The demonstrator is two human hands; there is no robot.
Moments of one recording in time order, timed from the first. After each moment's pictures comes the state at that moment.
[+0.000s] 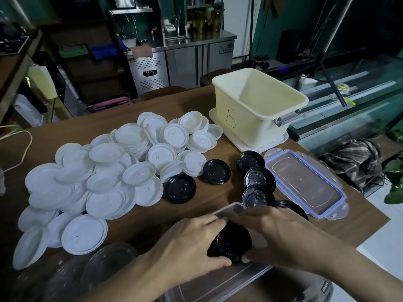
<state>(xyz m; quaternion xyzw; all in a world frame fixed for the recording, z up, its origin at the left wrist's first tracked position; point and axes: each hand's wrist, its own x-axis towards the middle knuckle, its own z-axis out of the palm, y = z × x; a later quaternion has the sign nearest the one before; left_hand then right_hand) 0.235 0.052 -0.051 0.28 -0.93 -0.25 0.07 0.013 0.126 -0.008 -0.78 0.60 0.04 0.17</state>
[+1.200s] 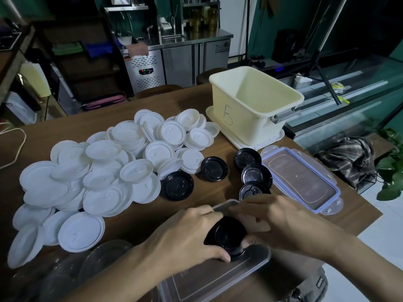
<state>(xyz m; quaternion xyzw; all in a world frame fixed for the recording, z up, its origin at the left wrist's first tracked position) 0.236 0.046 -0.040 0.29 -0.91 -0.29 0.04 -0.008 0.123 -0.020 -0.82 0.55 -0.07 0.13</state>
